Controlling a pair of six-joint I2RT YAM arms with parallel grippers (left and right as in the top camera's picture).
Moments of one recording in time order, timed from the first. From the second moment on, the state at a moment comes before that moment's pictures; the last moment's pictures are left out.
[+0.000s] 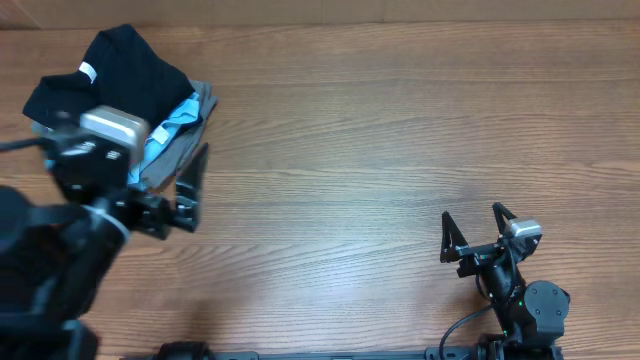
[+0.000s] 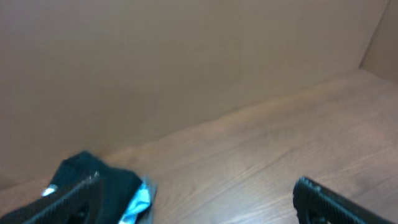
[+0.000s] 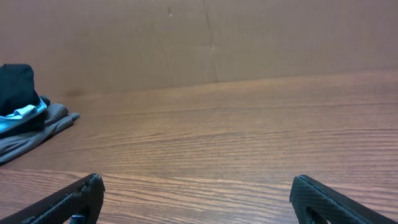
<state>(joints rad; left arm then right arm) 0.00 0.89 1.52 -0.91 0.33 0.17 -0.05 0.02 0.08 -0.17 -0.29 0.15</state>
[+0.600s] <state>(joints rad) -0.01 0.20 0.54 -0.44 0.32 0.18 -0.05 0.01 0.08 -0.17 -0.29 0.15</state>
